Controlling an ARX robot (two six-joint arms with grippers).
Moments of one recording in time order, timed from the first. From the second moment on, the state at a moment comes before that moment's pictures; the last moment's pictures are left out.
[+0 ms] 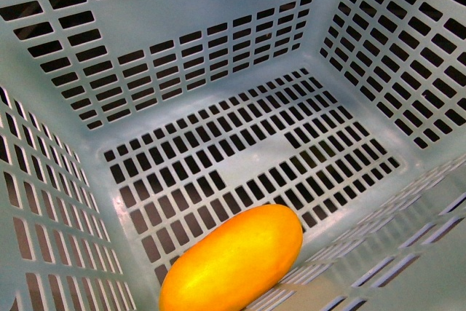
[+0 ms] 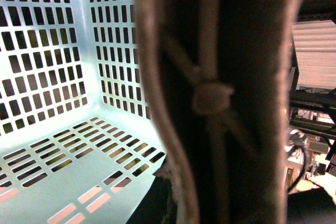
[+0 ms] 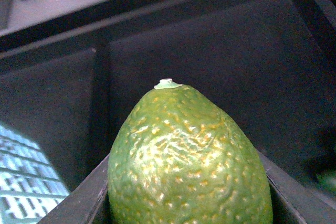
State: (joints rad) left arm -0.81 1.49 1.26 -0.35 -0.01 -1.29; right arm -0.10 1.29 0.69 0.11 -0.17 0.15
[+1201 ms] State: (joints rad) left arm -0.81 1.49 1.25 -0.35 -0.01 -1.30; right arm 0.51 1.34 0.84 0.20 0.18 0.30
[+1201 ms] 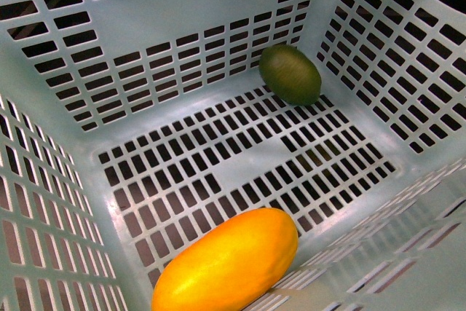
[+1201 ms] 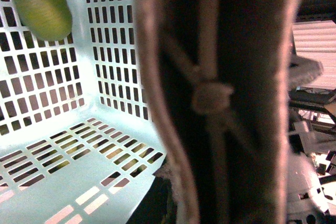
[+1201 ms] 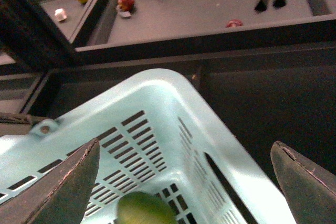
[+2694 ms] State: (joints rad) left arm -0.81 1.49 1.25 -0.35 -0.01 -1.29; right arm 0.00 0.46 0.05 0.41 0.00 0.00
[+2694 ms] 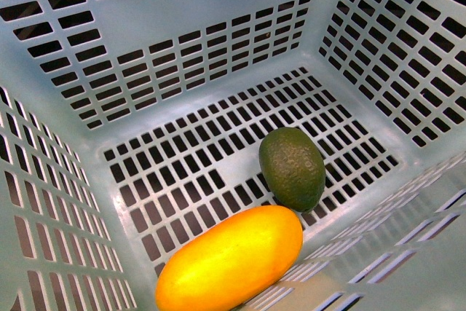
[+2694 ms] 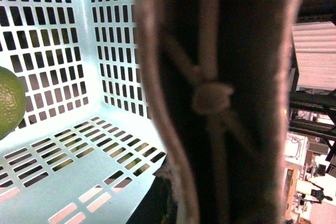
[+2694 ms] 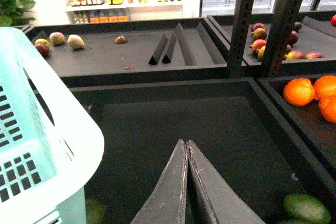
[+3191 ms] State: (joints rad) left arm -0.81 1.49 1.25 -0.35 -0.01 -1.30; right arm 0.00 0.27 0.02 0.27 0.00 0.00
